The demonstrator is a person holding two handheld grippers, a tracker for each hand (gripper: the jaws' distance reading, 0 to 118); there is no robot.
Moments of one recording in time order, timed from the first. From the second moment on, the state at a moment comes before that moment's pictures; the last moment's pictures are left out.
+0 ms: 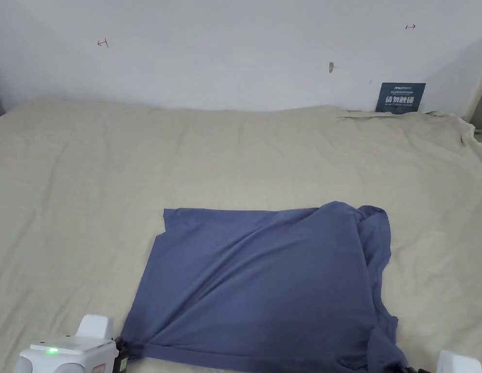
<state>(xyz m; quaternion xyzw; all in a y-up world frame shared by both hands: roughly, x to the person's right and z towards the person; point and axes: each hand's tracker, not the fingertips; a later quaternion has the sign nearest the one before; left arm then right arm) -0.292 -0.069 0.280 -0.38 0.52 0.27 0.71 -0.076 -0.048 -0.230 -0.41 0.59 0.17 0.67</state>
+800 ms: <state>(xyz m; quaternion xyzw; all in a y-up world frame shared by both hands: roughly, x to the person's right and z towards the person) -0.284 0.040 0.260 -0.23 0.57 0.23 0.76 -0.084 0.074 -0.209 -0.29 0.61 0.08 0.73</state>
